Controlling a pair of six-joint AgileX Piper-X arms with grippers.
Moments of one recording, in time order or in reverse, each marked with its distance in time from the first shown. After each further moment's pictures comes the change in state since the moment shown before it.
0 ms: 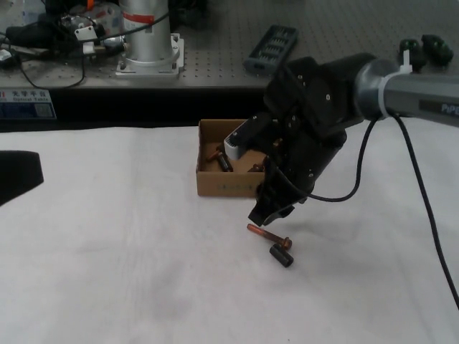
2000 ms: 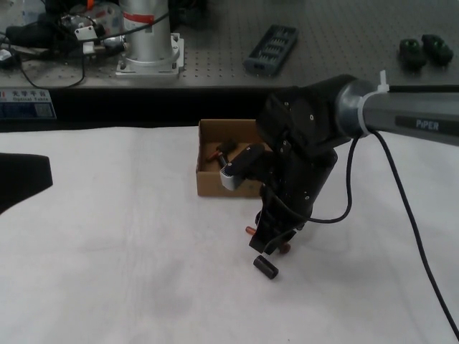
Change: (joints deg) left arm 0.0 0.9 0.0 0.0 0.2 0.0; right arm 1.4 2.9 0.1 4.8 -1.1 -0.9
